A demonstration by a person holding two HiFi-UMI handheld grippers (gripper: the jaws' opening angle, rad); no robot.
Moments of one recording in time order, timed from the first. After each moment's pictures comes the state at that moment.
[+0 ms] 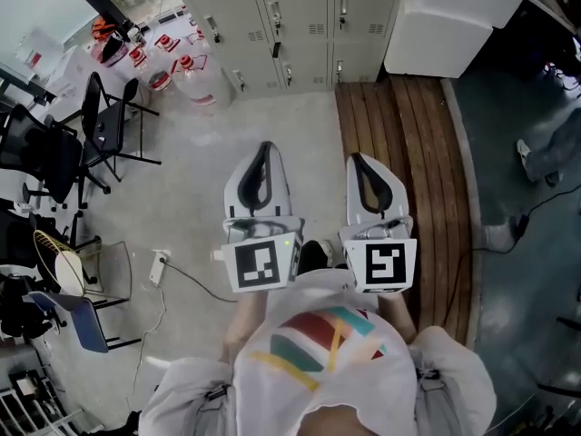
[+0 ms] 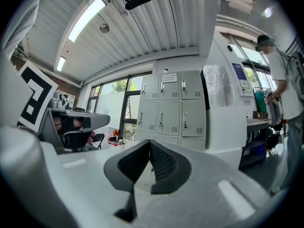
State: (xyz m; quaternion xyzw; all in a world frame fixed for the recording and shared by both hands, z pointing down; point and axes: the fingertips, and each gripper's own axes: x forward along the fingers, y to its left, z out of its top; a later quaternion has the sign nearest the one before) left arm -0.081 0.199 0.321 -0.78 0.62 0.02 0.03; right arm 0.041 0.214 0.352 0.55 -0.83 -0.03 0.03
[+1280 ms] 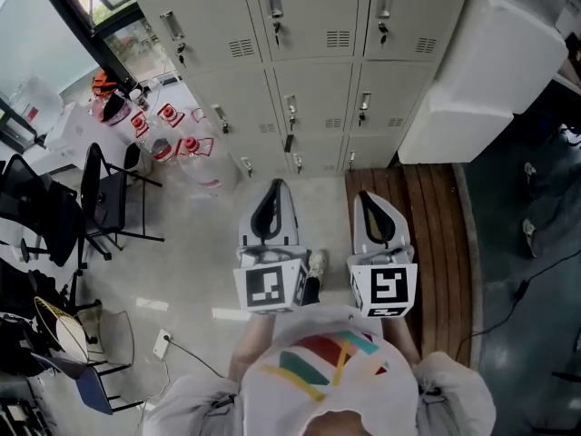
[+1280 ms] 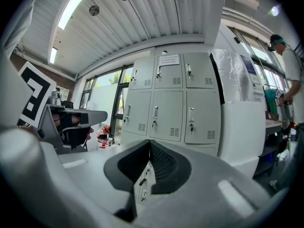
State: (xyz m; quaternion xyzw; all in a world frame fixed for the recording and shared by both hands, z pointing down) left arm -0.121 -0.092 0.306 -0.79 0.61 0.06 0.02; right arm 0.011 -0.077 0.344 0.57 -0.82 -0.02 0.06
